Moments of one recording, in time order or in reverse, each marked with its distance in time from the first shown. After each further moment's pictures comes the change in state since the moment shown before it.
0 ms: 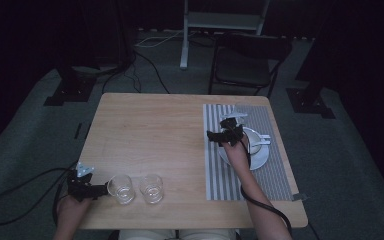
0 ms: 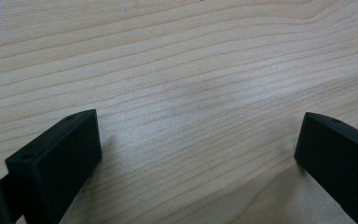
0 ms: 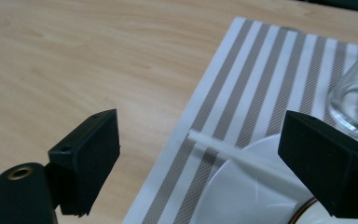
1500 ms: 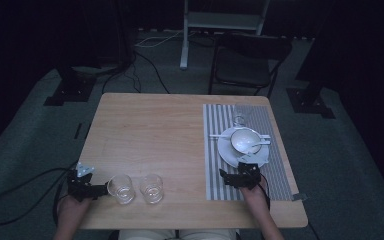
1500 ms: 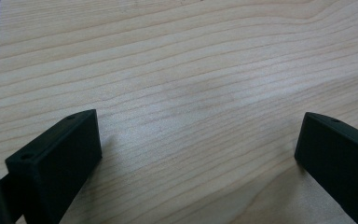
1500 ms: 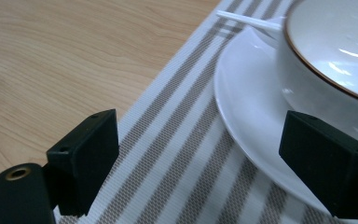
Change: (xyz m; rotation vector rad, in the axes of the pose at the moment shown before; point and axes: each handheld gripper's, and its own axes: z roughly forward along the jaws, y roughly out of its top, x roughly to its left) left arm 0.000 0.000 0.000 0.000 0.000 0.000; right arm 0.010 -0.126 -0.078 -0.064 0.048 -0.042
